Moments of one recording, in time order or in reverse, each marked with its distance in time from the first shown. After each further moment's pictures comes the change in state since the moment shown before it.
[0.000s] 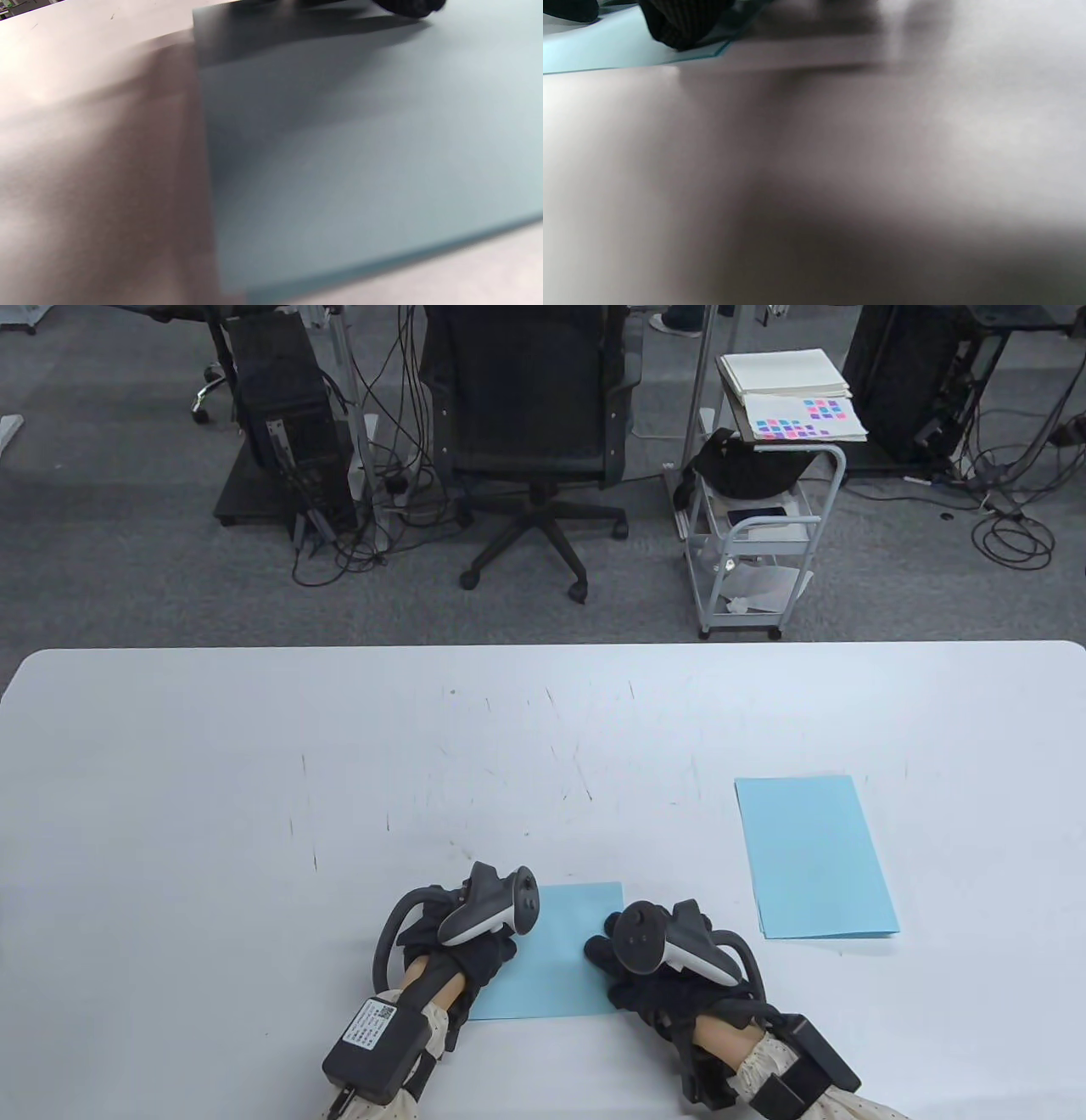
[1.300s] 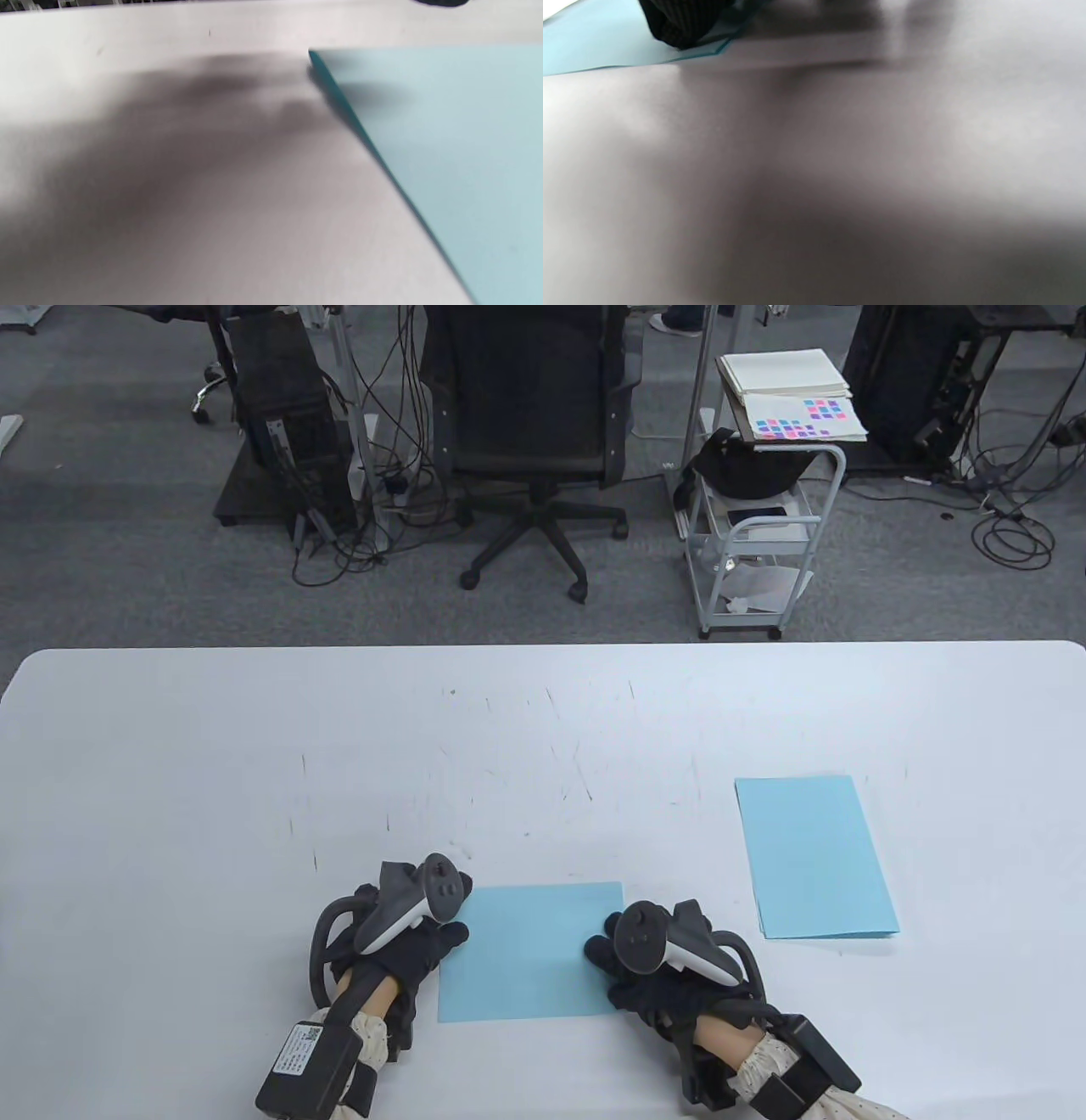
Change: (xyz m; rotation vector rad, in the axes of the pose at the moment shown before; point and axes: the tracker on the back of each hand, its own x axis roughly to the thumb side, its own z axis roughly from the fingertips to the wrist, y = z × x) left_hand -0.070 0.002 0.024 0.164 0.082 0.222; right_hand -0.001 0.001 0.000 0.007 -0.002 -0.011
